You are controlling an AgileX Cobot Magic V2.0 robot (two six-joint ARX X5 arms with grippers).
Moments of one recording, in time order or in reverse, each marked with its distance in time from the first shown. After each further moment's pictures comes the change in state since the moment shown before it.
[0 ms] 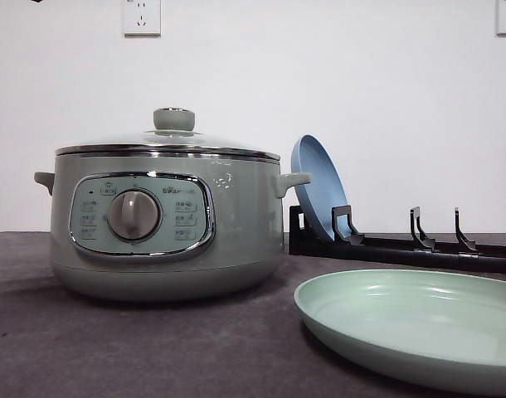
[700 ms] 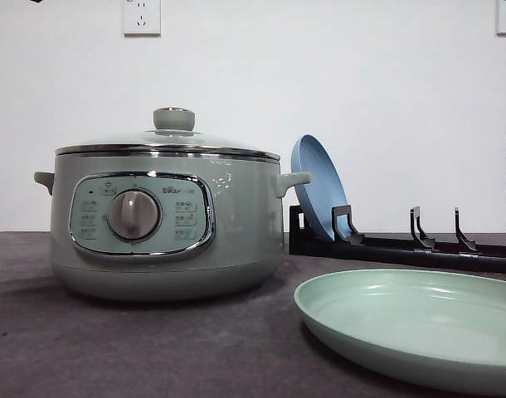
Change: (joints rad) left_arx 0.000 0.002 0.002 -0.009 -0.004 -0.009; right_arx 0.000 -0.098 -0.066 0.057 0.000 0.073
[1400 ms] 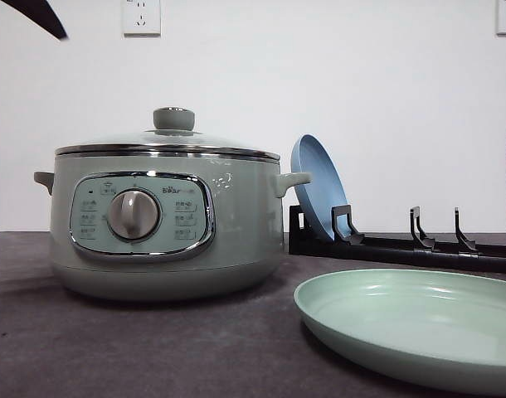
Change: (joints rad) left_arx -0.025 0.534 0.547 -0.344 -0.231 -0.030; right_arx 0.000 0.000 0.000 0.066 0.000 0.005
